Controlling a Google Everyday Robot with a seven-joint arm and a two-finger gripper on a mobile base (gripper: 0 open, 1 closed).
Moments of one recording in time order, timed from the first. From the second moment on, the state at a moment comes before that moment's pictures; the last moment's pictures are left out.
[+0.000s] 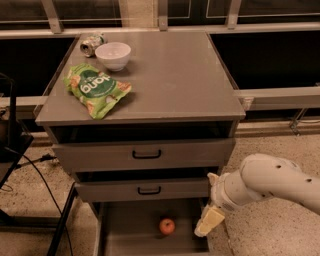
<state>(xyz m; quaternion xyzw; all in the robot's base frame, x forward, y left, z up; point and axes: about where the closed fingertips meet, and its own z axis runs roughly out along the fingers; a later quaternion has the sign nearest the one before) 0.452 -0.145 0.599 -0.56 0.79 0.10 0.21</state>
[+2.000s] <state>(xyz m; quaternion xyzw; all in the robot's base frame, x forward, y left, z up) 0.423 -0.098 0.426 -0.50 0.78 0.20 0.31</state>
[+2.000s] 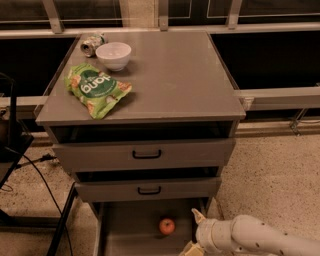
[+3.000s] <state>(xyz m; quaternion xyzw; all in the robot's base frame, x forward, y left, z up) 0.405 -0.091 0.384 -0.49 0.77 0.23 0.34</state>
